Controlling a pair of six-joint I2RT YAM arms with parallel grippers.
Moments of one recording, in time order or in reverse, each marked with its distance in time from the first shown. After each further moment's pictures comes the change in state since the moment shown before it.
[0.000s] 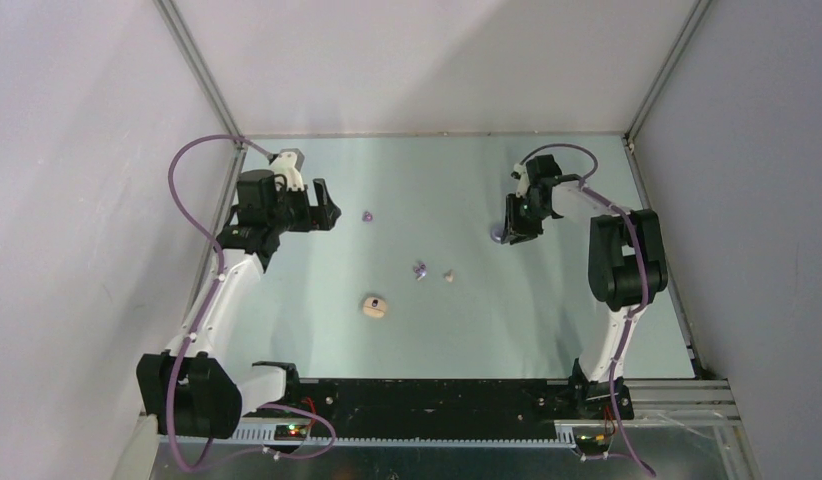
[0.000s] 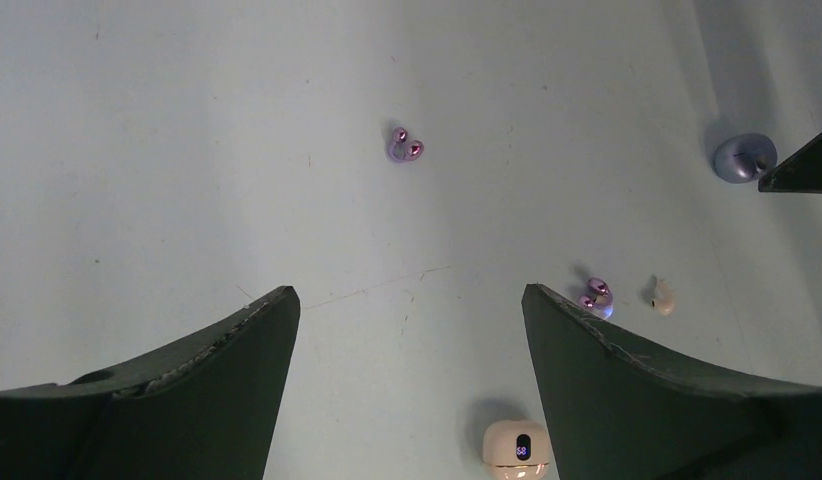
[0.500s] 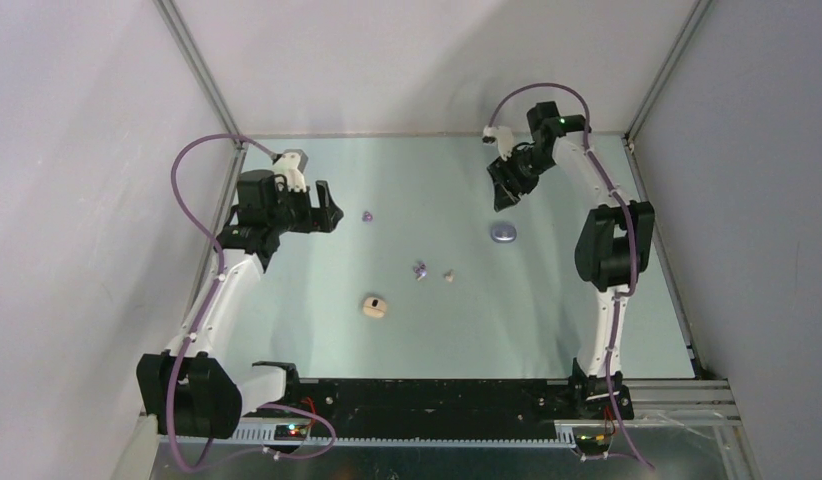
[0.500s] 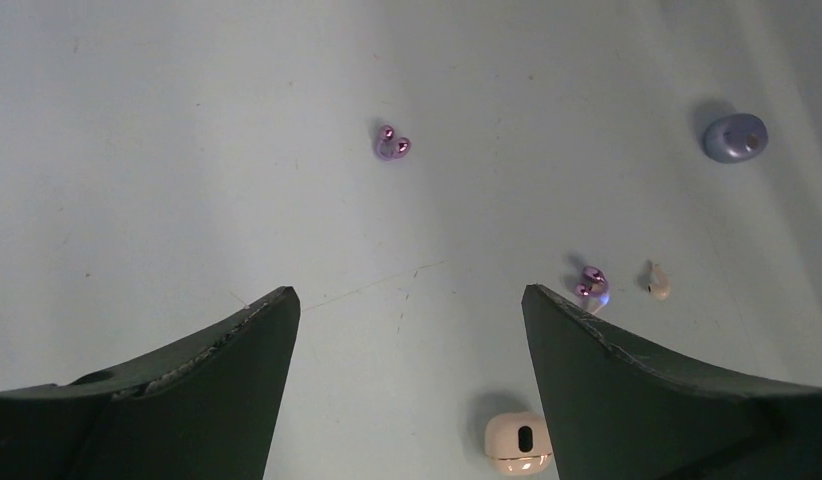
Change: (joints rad) left arm 0.000 0.000 0.000 -0.003 0.029 0.030; right arm -0.007 0.166 0.633 -0.513 -0.278 -0.727
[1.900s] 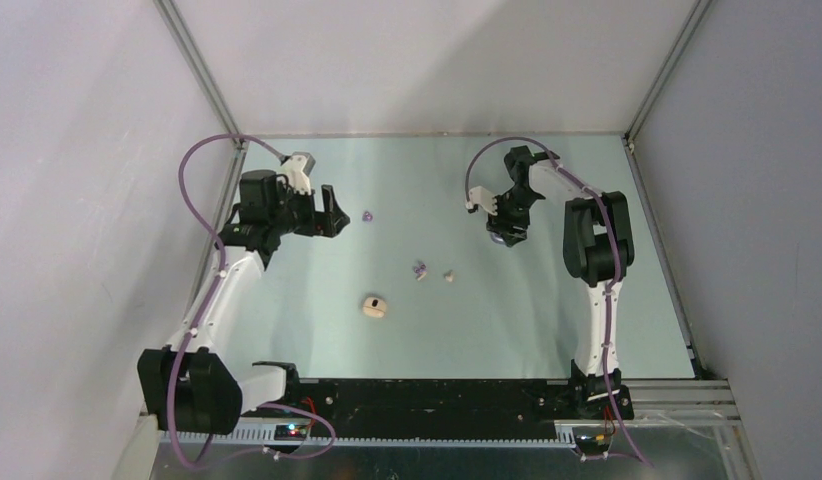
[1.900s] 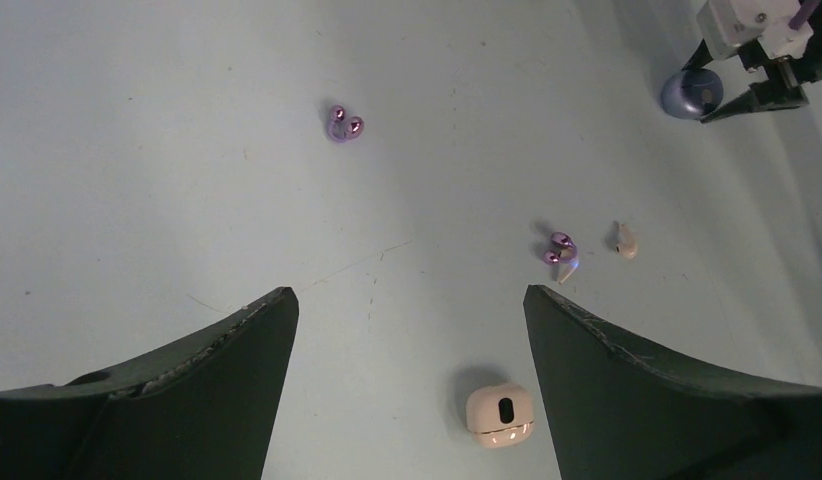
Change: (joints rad) left arm 0.000 0.010 0.003 -0.035 0.114 0.041; right arm 0.070 0.101 -0.250 0.079 0.217 -0.731
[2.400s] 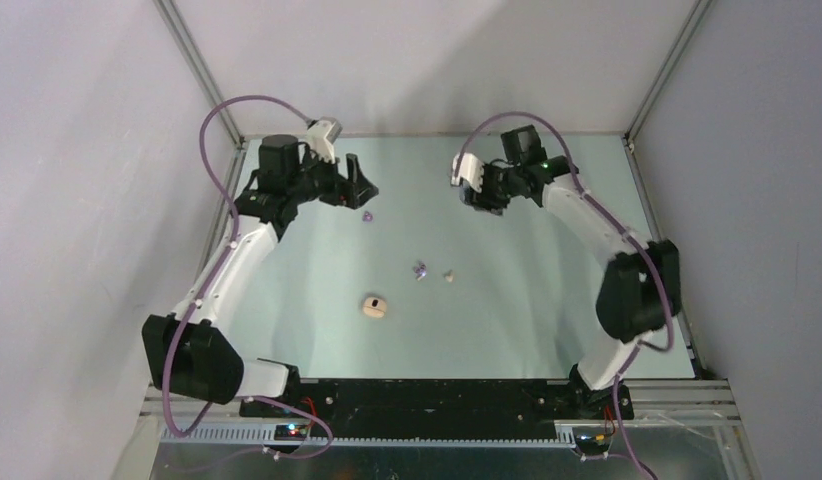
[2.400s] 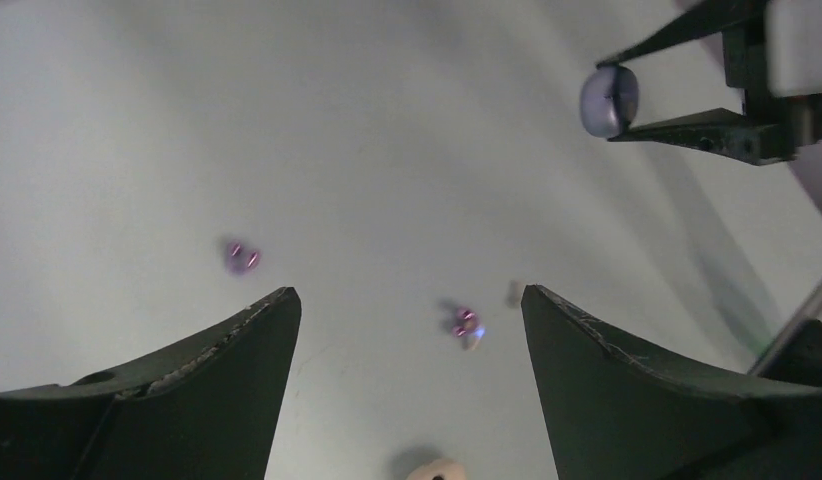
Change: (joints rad) left arm -0.118 0.154 0.226 0.028 0.072 -0.050; right arm 0.114 -0.404 -0.225 0.339 -0.089 0.183
